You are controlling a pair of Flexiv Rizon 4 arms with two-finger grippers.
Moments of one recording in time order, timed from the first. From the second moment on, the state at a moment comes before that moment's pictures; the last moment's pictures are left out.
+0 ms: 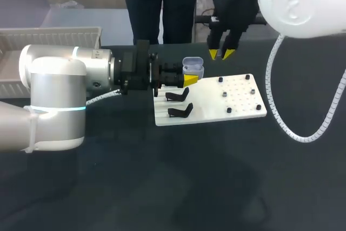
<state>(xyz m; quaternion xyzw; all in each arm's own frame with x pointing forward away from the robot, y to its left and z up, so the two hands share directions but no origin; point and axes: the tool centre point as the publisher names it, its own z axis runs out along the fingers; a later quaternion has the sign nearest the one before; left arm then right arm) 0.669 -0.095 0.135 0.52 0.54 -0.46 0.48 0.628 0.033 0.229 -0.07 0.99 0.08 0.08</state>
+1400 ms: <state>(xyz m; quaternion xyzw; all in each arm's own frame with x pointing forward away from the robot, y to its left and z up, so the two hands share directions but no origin) 0.669 -0.095 0.135 0.52 0.54 -0.46 0.48 0.632 0.098 0.227 -0.18 0.98 0.07 0.09</state>
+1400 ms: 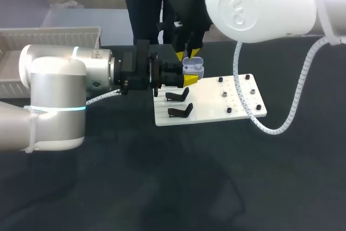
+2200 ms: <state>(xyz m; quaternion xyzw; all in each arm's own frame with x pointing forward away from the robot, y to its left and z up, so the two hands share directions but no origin) 0.669 -0.095 0.135 0.52 0.54 -0.46 0.48 0.639 0.085 0.214 -0.19 0.98 0.07 0.09</state>
